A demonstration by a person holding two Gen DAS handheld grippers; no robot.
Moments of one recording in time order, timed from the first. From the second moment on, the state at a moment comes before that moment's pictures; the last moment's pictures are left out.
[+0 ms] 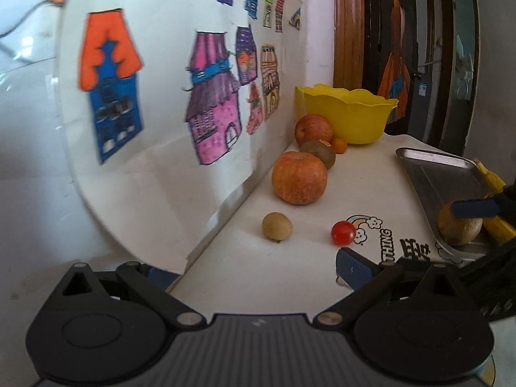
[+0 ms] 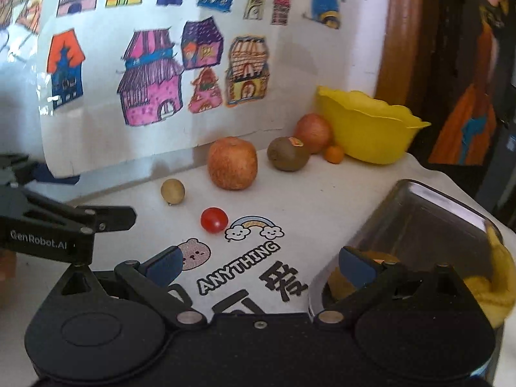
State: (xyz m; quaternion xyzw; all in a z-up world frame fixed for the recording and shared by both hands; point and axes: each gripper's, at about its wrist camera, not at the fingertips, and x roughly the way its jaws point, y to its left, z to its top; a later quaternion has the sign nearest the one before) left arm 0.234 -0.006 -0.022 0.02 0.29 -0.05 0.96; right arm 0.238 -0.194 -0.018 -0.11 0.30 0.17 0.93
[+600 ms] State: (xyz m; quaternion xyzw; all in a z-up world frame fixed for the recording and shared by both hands) left arm 0.279 -0.030 -0.029 -0.01 0.32 -0.06 0.95; right arm 0.263 -0.185 -0.044 -0.14 0.31 0.24 0.91
